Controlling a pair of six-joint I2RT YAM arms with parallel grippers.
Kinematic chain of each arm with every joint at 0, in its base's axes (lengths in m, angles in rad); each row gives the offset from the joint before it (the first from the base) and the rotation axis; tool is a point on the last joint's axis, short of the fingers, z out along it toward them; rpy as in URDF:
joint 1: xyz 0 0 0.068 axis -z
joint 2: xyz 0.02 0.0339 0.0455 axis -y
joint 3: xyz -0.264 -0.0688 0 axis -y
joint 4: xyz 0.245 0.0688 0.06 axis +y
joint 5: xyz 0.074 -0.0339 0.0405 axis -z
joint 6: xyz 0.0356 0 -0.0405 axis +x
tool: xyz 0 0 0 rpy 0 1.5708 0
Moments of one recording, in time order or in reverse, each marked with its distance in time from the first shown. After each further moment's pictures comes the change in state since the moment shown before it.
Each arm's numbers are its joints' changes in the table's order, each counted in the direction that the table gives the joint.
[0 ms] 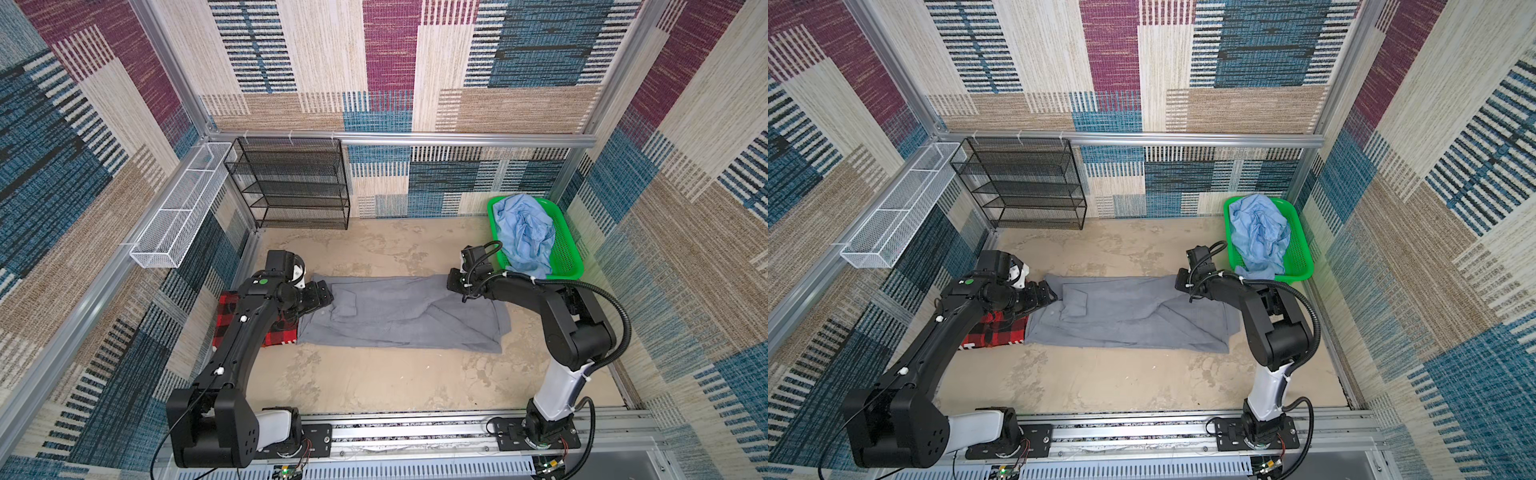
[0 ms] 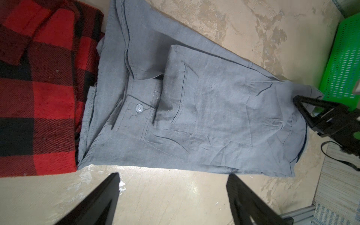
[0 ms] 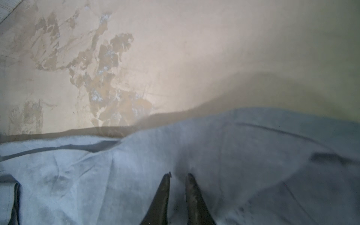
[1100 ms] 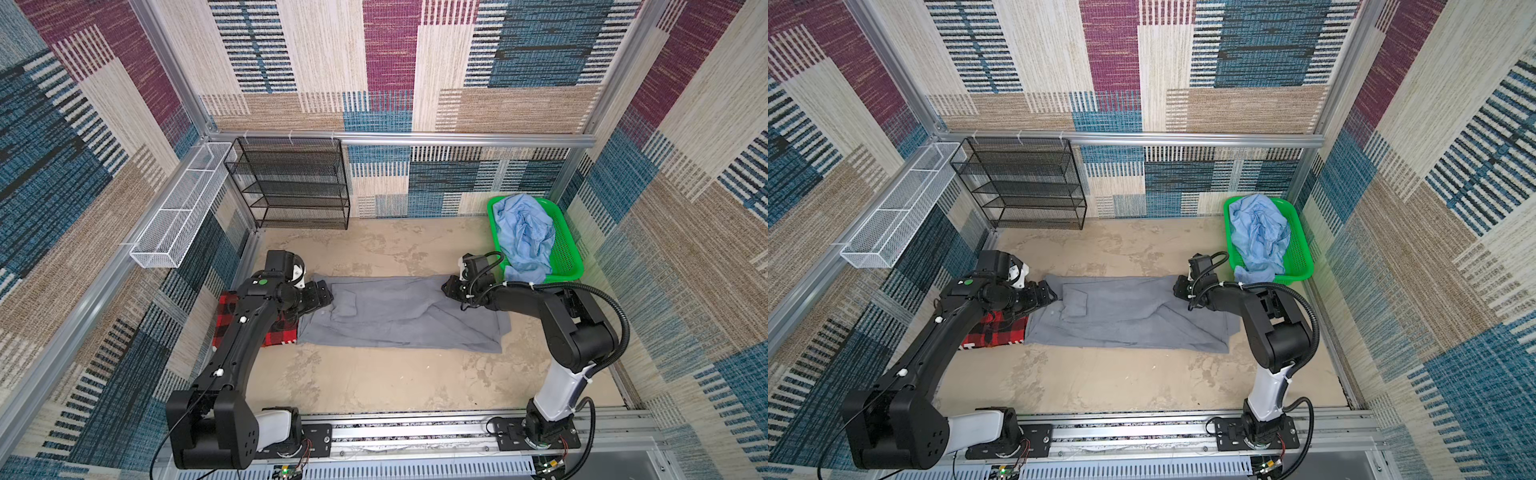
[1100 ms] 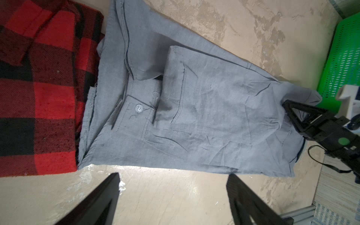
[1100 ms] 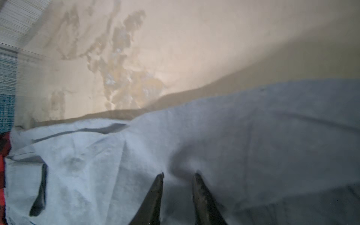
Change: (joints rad) left arm 0.000 0.007 0.000 0.000 0.000 0.000; right arm 0.001 -0.021 -0.123 -0.197 -0.115 0.054
